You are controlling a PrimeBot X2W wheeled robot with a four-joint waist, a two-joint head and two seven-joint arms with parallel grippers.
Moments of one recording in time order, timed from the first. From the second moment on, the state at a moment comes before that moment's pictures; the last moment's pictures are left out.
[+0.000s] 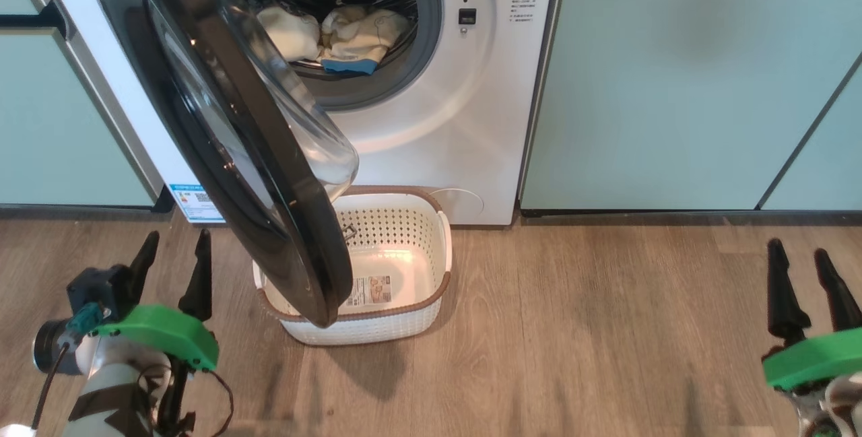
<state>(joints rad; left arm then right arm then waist) -0.18 0.18 0.16 0.44 -0.19 -0.13 -0.26 -0.15 -0.23 0.13 0.35 0.61 0.13 -0.25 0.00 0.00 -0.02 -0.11</state>
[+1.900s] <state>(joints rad) -0.18 0.18 0.13 0.48 -0.24 -0.13 -0.26 -0.06 -0.20 0.10 0.33 0.35 0.13 -0.25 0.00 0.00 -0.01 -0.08</state>
